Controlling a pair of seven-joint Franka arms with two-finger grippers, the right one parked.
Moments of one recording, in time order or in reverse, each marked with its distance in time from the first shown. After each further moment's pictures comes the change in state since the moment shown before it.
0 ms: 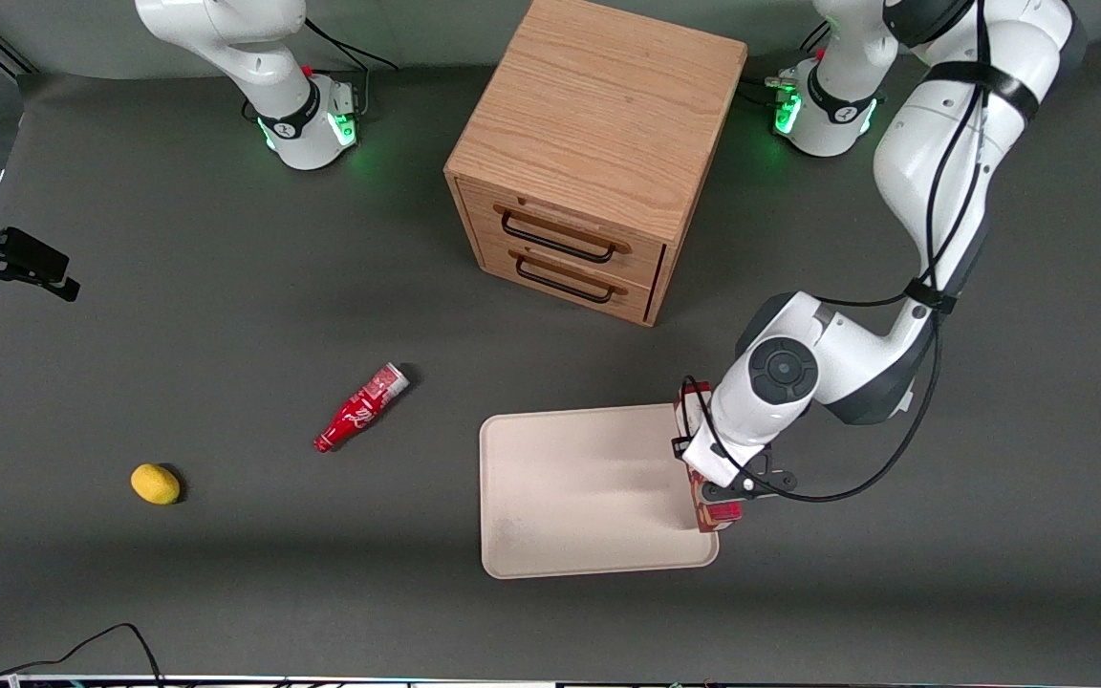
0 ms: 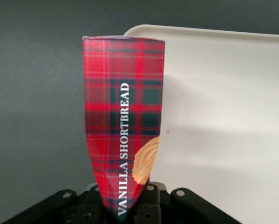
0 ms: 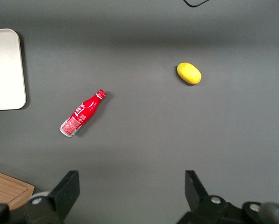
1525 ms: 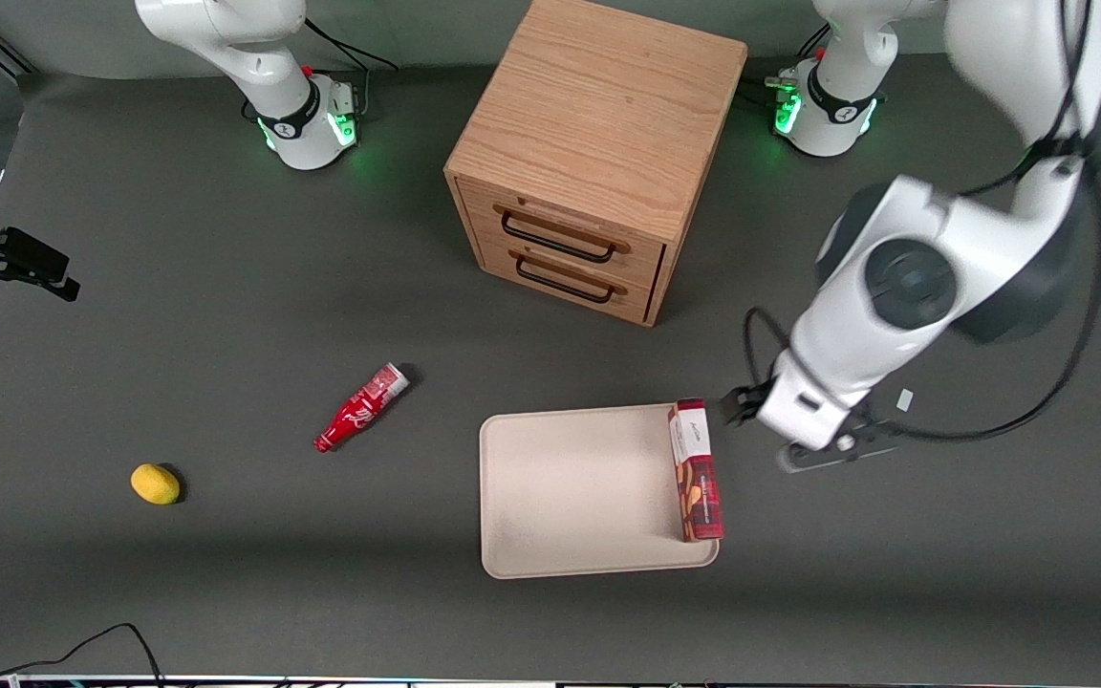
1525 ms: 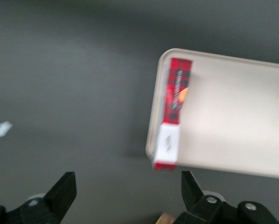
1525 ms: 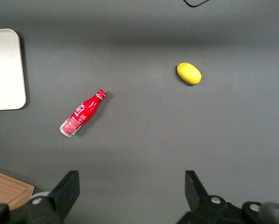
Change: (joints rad) arm 0.042 -0.389 0.050 0.076 -0.286 -0.479 0.136
